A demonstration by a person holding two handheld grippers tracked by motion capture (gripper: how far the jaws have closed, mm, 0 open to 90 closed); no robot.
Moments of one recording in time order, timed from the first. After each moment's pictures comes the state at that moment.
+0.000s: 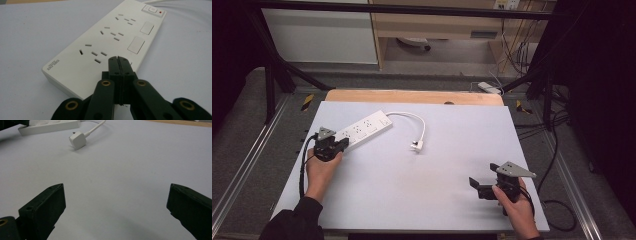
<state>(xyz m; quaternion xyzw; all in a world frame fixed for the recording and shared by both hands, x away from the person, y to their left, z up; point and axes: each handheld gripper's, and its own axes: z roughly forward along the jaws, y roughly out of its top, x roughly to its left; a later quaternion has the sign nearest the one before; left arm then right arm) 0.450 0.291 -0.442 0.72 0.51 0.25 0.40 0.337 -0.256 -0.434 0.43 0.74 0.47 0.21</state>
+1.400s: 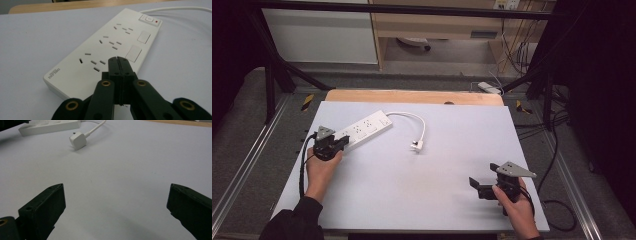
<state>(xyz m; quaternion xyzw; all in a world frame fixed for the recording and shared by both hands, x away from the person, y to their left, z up) 0.449 0.291 -0.436 0.71 0.50 0.26 0.42 0.337 -0.256 -0.434 0.43 0.74 0.48 0.21</state>
